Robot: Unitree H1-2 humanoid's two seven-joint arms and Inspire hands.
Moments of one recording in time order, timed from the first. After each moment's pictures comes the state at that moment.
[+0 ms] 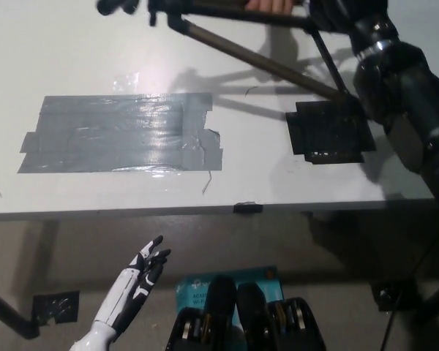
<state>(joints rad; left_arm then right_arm) -0.04 0.19 -0.16 0.09 0.21 -0.17 -0.10 -1.22 -0.26 0.43 1.00 -0.95 -0.25 -0.59</state>
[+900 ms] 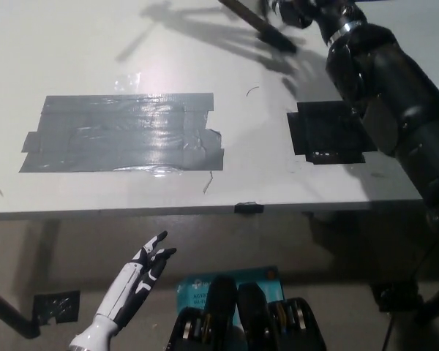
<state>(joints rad) -0.06 0.20 -0.16 0.10 0.21 -0.17 -0.10 -1.26 -0.20 0.46 1.06 -0.86 -0.22 -0.36</state>
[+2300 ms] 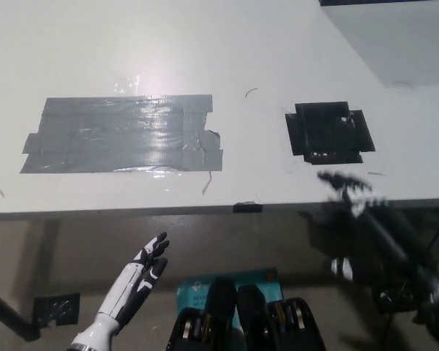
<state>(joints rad) -0.08 0.20 -0.16 0.14 0.21 -0.17 -0.10 -0.20 -0.48 0.40 -0.21 -0.42 0.01 0.03</state>
